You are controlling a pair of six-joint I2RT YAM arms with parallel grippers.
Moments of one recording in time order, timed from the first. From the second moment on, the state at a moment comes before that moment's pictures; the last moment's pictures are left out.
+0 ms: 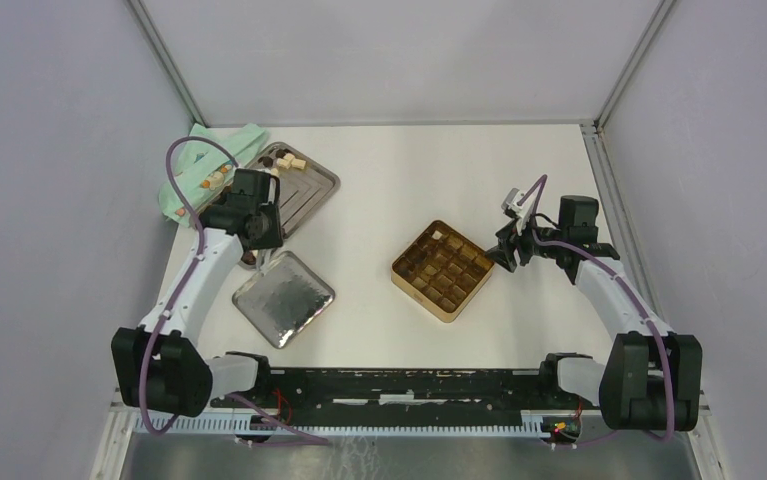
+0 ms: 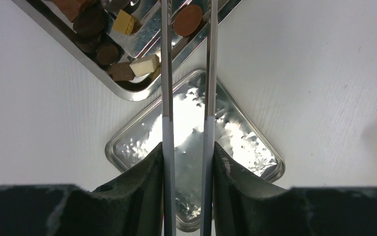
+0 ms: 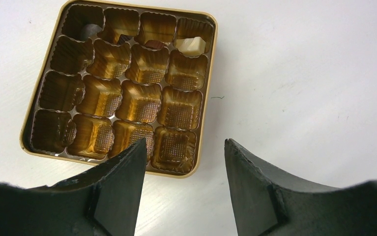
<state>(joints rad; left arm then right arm) -0.15 1.24 1.05 -0.80 -0.20 -0.21 -0.03 1.19 0.68 -0.27 -0.87 -0.65</state>
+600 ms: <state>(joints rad) -0.15 1.41 1.09 -0.84 -0.30 -0.20 -0.03 1.21 0.68 -0.28 -0.88 -0.66</state>
